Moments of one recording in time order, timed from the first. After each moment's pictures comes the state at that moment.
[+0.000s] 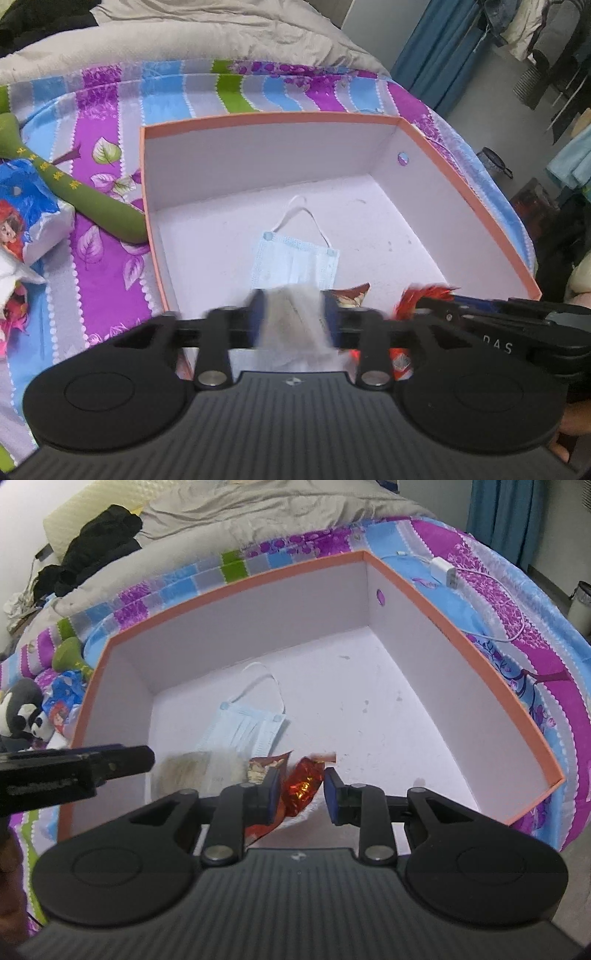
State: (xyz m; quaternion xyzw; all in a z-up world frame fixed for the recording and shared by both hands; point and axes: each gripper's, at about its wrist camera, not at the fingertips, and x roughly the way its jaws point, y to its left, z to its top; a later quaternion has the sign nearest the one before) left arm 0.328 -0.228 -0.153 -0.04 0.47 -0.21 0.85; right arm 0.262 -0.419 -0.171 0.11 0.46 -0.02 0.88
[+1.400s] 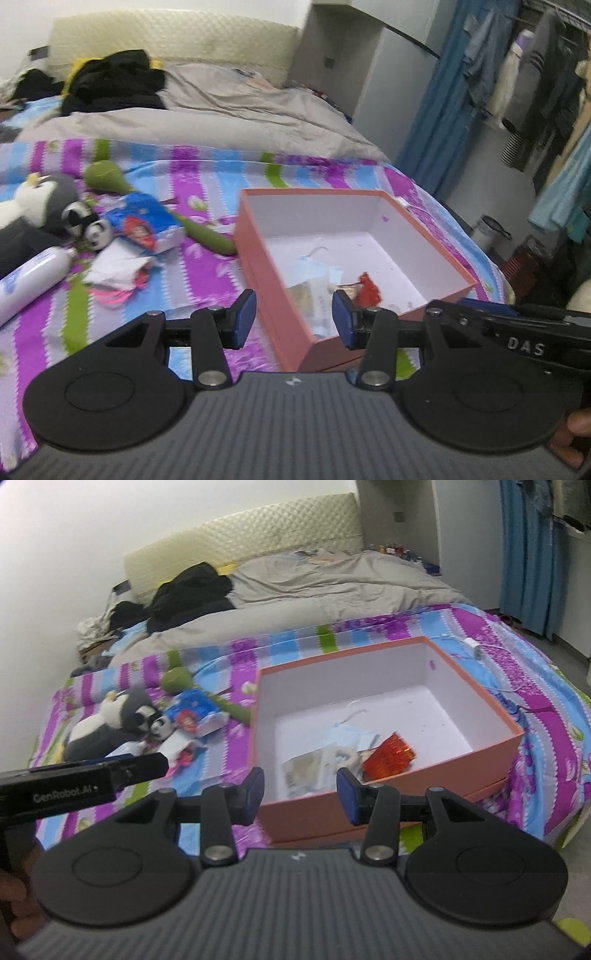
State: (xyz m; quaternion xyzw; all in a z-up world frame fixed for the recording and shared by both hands) left arm 0.109 -0.108 -0.044 -0.07 0.34 -0.16 0.92; right arm 0.091 -0.327 -0.066 0.10 0.33 0.05 0.94
